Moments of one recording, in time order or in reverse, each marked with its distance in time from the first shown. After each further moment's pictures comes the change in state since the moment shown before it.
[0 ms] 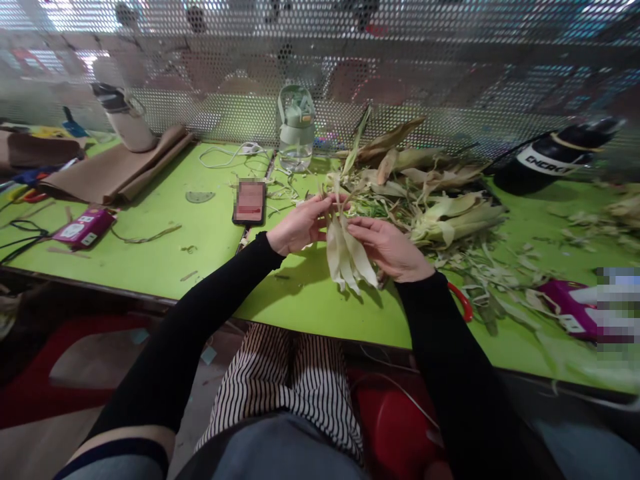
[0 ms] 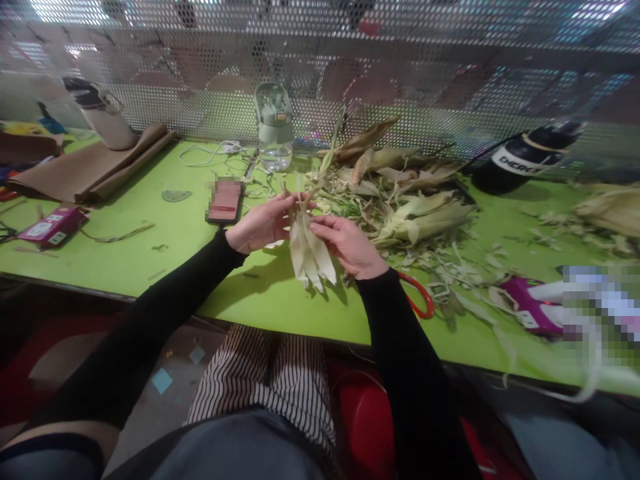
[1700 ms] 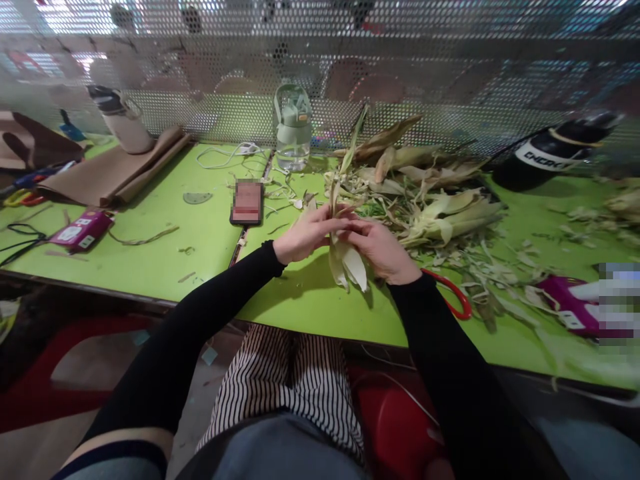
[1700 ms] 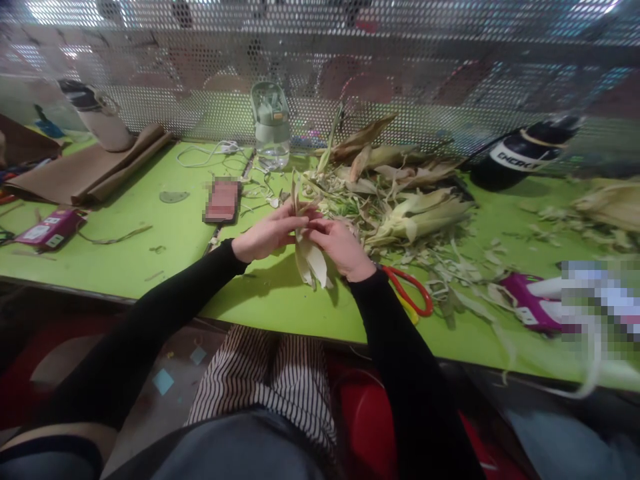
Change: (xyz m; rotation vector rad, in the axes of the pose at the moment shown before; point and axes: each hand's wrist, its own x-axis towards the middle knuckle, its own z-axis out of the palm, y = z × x) left_hand 0.000 -0.019 0.007 0.165 -0.091 0.052; right_hand 0.009 0.019 0.001 -0.283 0.053 -0.132
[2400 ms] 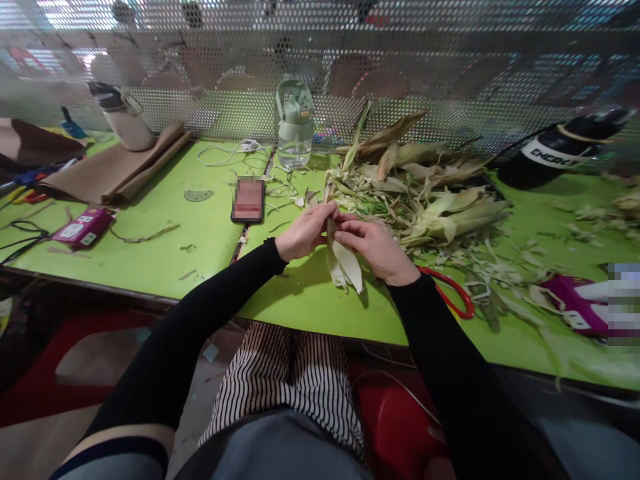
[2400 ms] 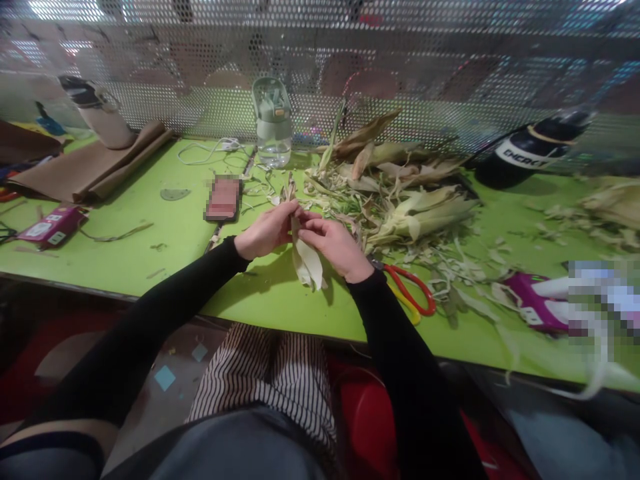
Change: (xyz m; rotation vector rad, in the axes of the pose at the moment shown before) left_hand 0.001 0.001 0.004 -0.093 0.148 -0.056; right_hand -0.003 -0.001 0.007 -0.059 0.002 0.003
